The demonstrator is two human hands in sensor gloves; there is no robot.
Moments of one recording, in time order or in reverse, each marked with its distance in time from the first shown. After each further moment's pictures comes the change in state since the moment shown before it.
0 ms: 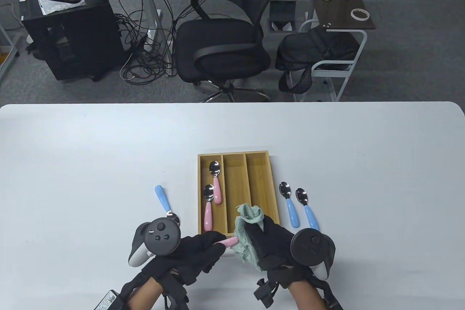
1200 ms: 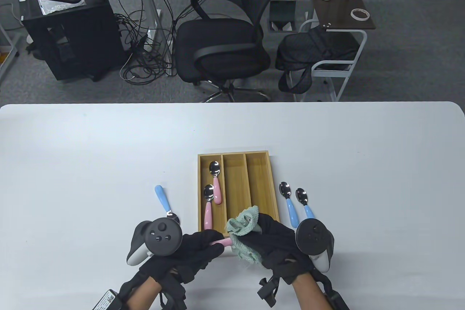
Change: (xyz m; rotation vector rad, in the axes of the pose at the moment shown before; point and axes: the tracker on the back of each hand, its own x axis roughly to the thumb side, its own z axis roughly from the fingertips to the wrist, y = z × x) left_hand 0.006 0.004 0.001 0.009 0.024 -0.105; right_hand -0.015 0.000 -0.006 0.029 0.048 -0.078
